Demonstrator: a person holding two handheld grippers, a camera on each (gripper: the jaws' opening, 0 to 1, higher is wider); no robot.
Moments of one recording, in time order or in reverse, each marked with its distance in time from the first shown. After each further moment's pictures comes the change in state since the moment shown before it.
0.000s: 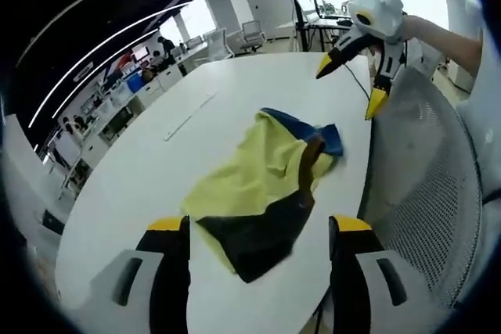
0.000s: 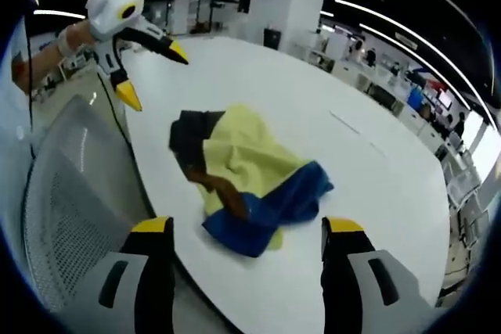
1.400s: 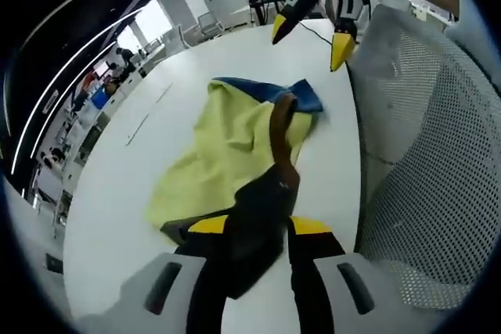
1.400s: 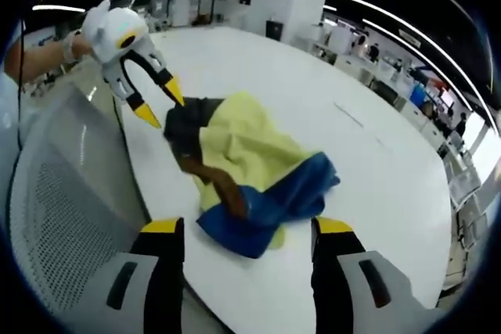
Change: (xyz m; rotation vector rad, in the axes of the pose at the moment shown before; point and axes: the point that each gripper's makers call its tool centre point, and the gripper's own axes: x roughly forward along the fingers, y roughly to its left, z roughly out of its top) left arm 0.059 -0.033 -0.042 0.180 0.076 -0.138; right arm 0.020 0.000 -0.012 -0.010 0.045 0.005
